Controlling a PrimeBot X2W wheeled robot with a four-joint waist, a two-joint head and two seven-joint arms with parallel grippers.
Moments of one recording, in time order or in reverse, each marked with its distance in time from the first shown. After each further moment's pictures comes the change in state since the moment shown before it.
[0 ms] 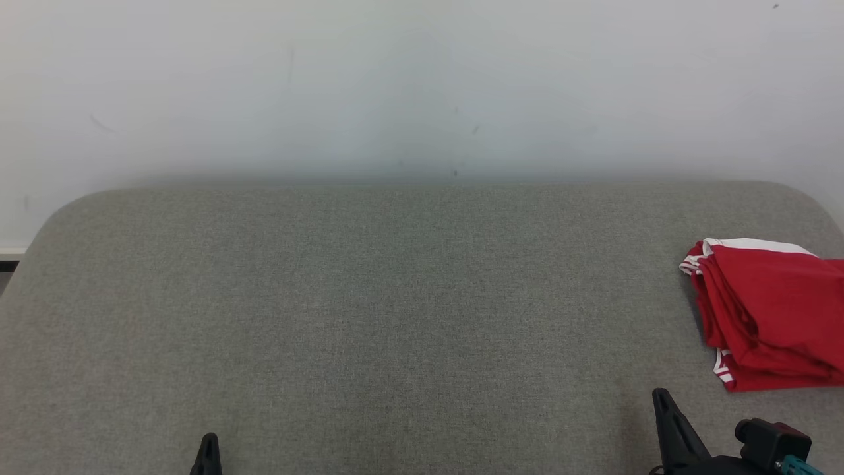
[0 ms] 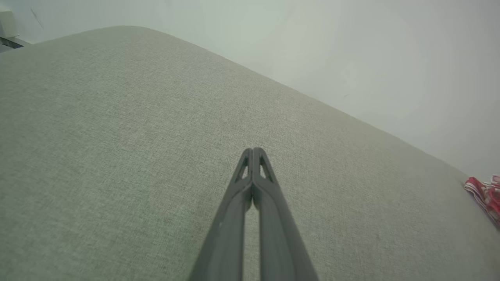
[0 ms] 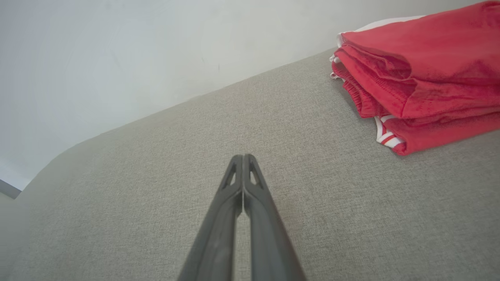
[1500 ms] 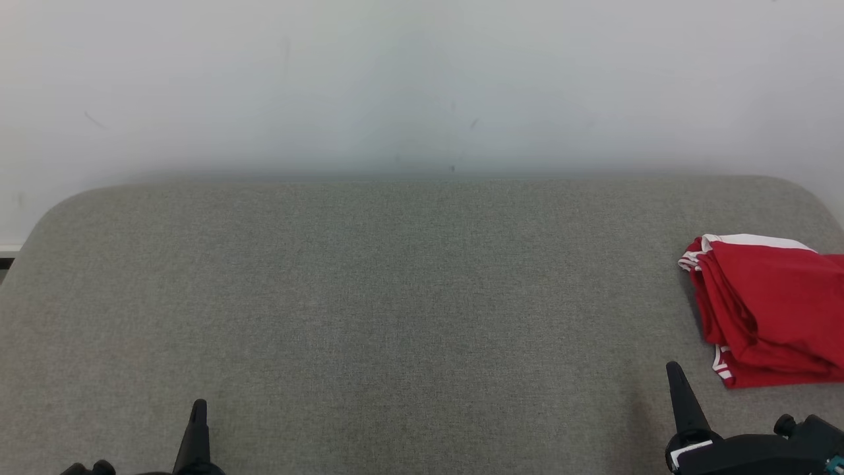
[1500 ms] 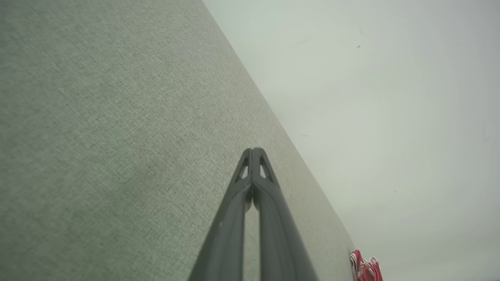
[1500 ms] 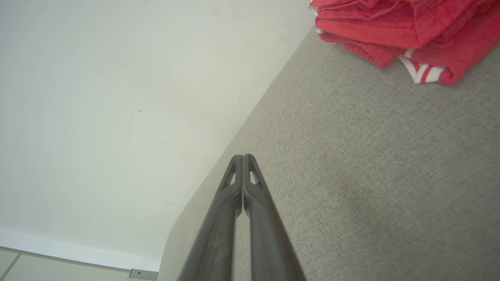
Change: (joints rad) left arm -0.102 0.000 0.044 -0.004 -0.596 -0.006 0.185; right arm -0.060 0.000 -0.017 0.010 0.642 0.000 0.029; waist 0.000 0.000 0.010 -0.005
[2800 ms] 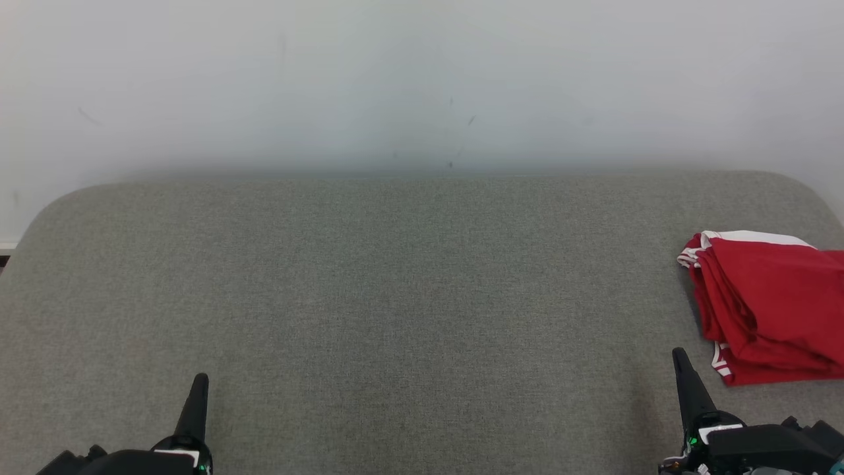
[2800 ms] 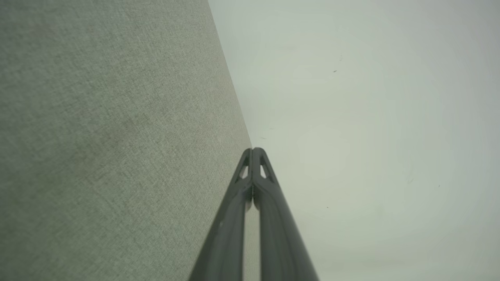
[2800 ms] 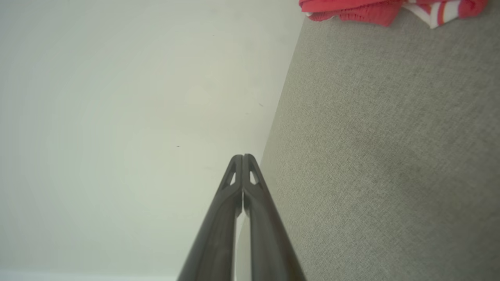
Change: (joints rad) left arm -0.059 0.001 0.029 -0.001 -0.337 -0.004 0.110; right arm -0.039 0.000 -0.011 0.009 0.370 0.000 0.023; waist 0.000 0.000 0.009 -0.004
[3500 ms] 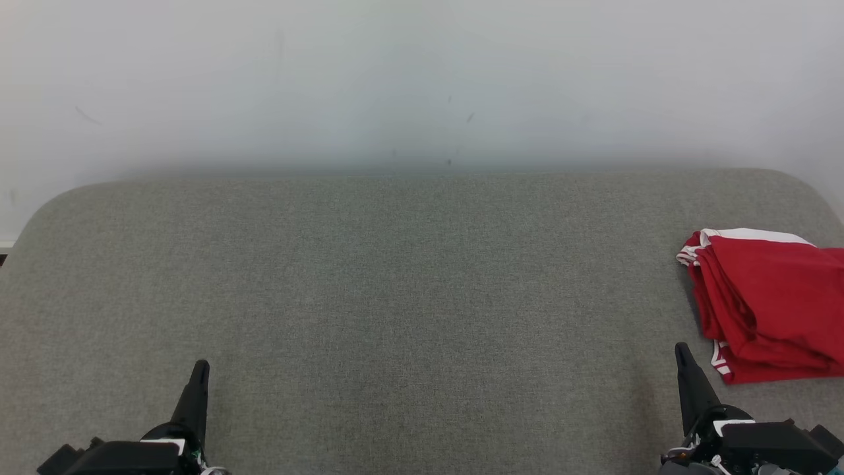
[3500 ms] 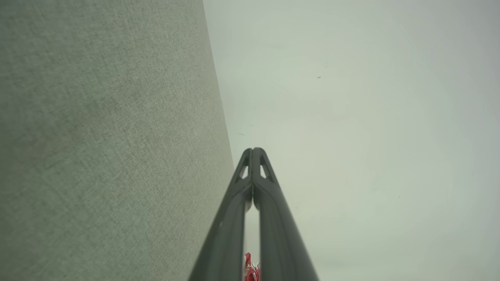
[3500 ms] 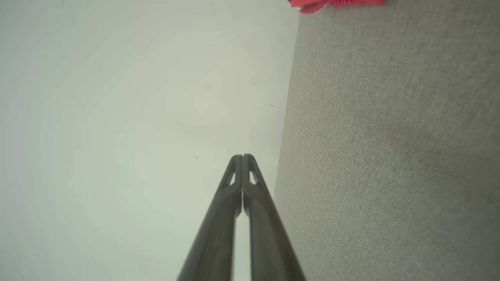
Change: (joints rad) left arm -0.025 0.000 0.011 -0.001 -0.153 -0.001 0.048; right arm -0.014 0.000 -0.005 0.005 0.163 0.000 0.007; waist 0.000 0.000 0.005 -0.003
